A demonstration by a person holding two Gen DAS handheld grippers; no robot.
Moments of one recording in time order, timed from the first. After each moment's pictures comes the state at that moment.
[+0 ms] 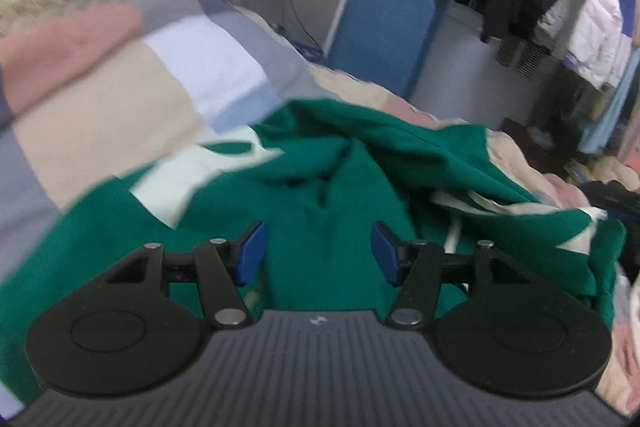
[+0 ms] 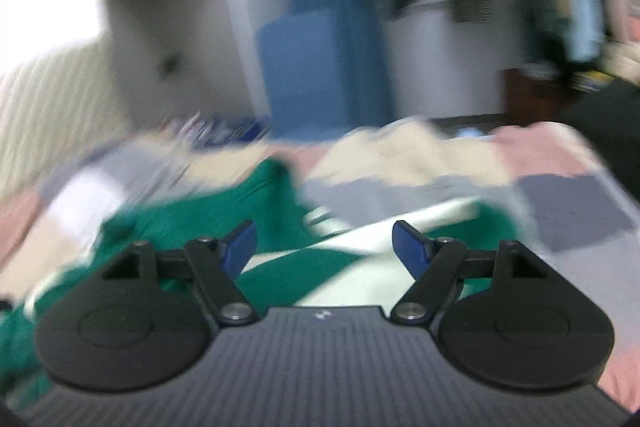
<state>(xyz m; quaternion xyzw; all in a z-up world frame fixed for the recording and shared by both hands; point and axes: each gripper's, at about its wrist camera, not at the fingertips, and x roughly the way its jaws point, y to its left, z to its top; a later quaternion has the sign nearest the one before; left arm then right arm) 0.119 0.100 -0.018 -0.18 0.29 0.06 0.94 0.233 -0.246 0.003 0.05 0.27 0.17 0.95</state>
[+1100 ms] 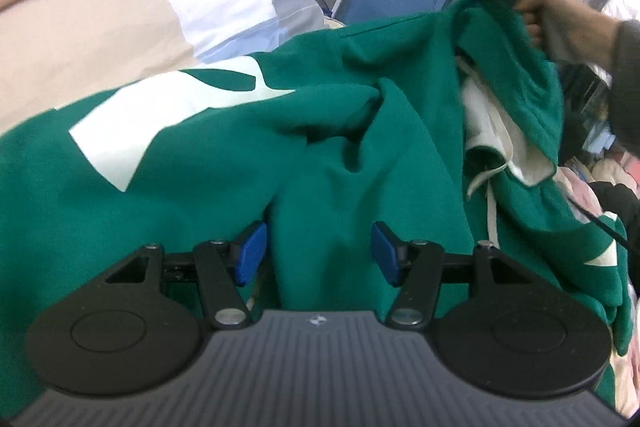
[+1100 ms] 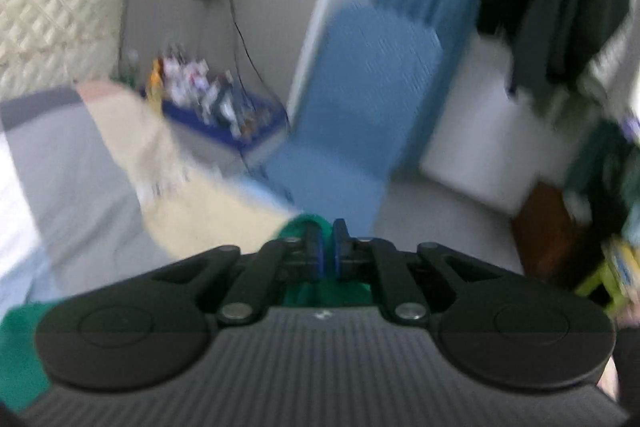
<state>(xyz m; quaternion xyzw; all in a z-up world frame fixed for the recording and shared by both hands) 0.190 0.136 -0.105 -0.22 0.33 0.05 0.92 0.536 0.016 0.044 -0.17 0.23 0.15 0.95</state>
